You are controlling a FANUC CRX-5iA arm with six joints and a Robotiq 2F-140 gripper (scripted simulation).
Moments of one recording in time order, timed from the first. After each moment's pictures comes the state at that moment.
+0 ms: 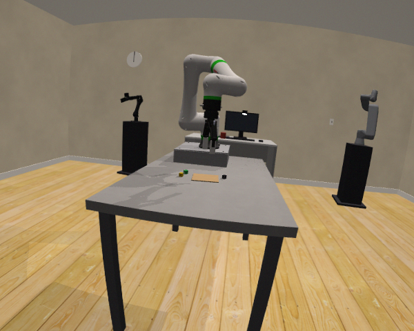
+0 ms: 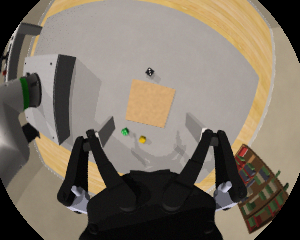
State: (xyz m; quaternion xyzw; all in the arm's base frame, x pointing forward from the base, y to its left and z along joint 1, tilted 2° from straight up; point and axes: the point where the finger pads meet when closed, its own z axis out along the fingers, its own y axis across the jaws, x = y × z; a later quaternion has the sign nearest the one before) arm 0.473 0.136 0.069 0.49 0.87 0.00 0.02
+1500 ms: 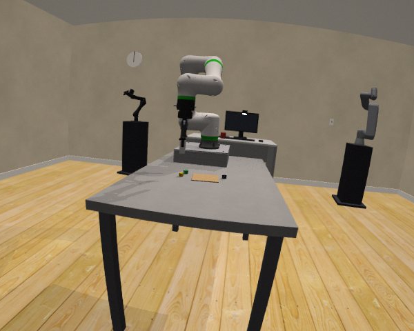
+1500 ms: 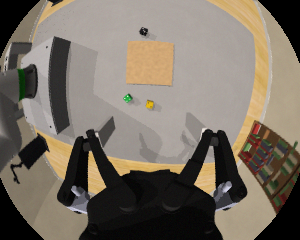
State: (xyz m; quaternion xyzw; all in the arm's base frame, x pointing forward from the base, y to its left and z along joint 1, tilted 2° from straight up) arm 0.515 0.006 0.063 0.57 0.82 0.00 0.02
